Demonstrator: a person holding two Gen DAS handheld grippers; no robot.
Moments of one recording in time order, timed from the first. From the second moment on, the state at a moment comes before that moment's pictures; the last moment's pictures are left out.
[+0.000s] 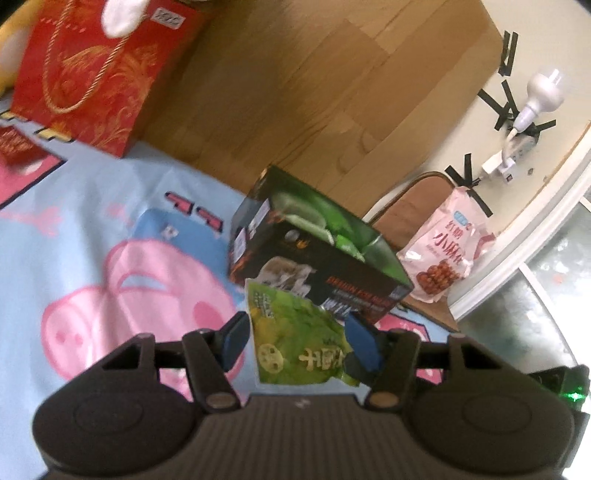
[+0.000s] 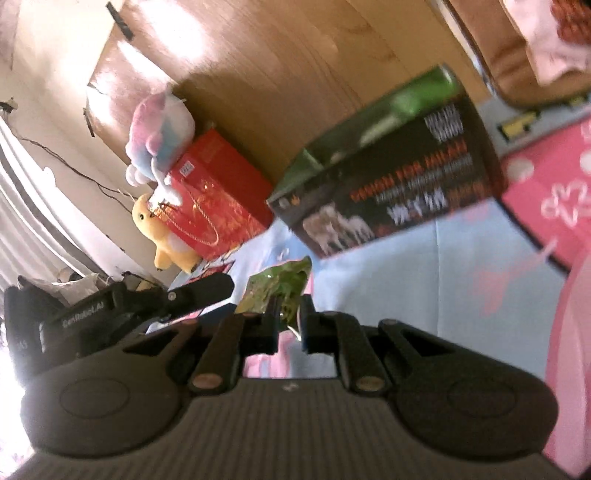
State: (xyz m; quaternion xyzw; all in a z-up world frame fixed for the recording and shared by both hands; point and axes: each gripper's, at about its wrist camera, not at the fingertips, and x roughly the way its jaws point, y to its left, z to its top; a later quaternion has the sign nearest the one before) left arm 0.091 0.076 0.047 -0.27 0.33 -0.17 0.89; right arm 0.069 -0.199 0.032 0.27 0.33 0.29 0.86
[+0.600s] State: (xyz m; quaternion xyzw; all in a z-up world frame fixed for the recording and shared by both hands) left arm 0.148 0.045 0.085 -0.22 0.30 -0.24 0.90; right arm 0.112 -0.196 0.061 0.18 0.28 0.30 0.90
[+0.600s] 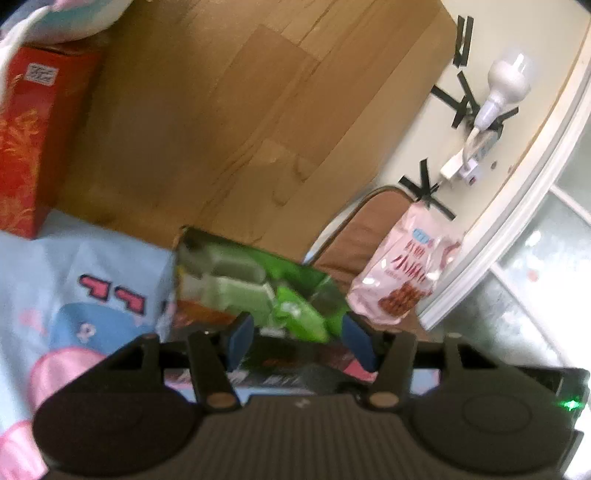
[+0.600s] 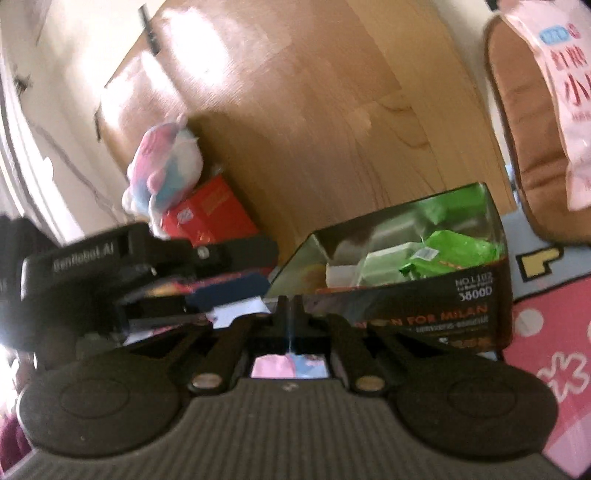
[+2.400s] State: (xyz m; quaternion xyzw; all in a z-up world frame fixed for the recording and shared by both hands) left arm 0.186 0.040 0.097 -0.25 0.33 -0.27 0.87; right arm 0.150 -0.223 0.074 0.29 0.25 0.31 0.87
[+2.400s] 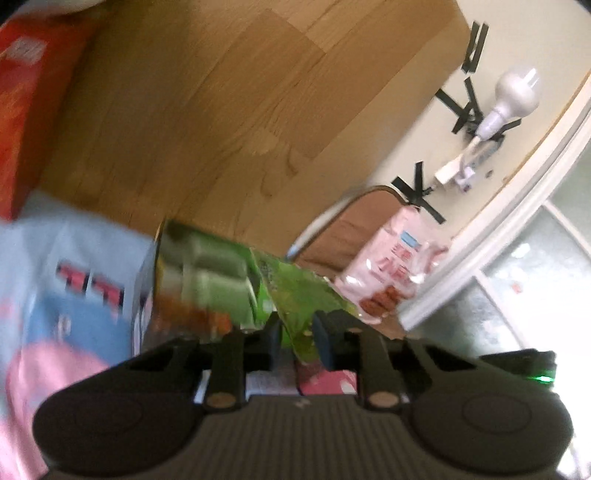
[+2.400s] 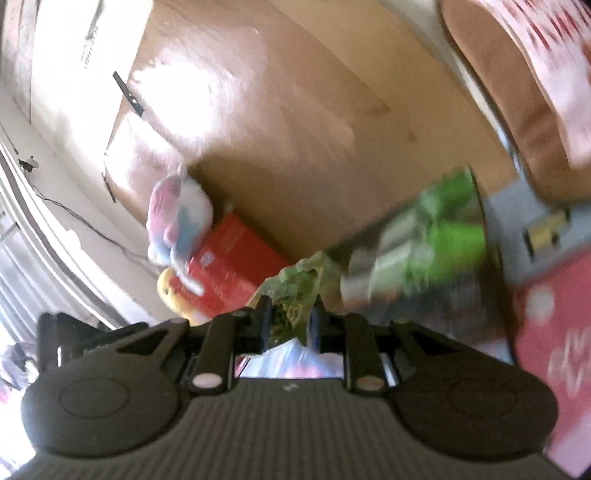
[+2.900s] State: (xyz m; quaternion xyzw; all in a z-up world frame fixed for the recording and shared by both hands) left arm 0.201 0.015 0.081 -0.16 0.33 -0.19 0.91; right arm 0.138 -0.213 0.061 0.12 0.20 0.17 0.96
